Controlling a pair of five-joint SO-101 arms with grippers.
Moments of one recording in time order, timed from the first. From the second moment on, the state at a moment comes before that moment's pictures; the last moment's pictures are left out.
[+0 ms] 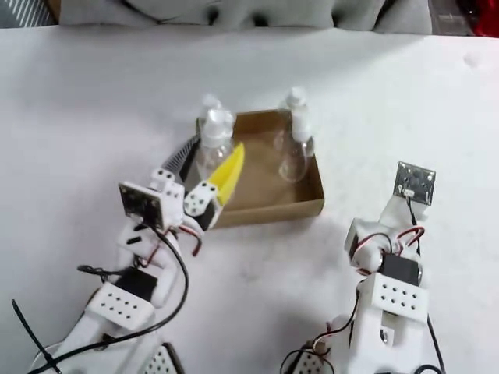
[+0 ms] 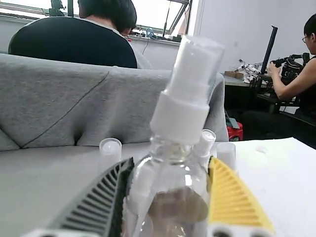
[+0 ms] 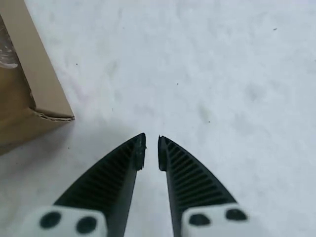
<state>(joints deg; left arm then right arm) 18.2 -59.3 88.5 -22.8 9.5 14.1 -56.8 73.1 47.6 0.9</state>
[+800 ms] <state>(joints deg) 17.8 -30.2 88.4 -46.3 9.5 14.1 -56.8 73.1 47.6 0.9</state>
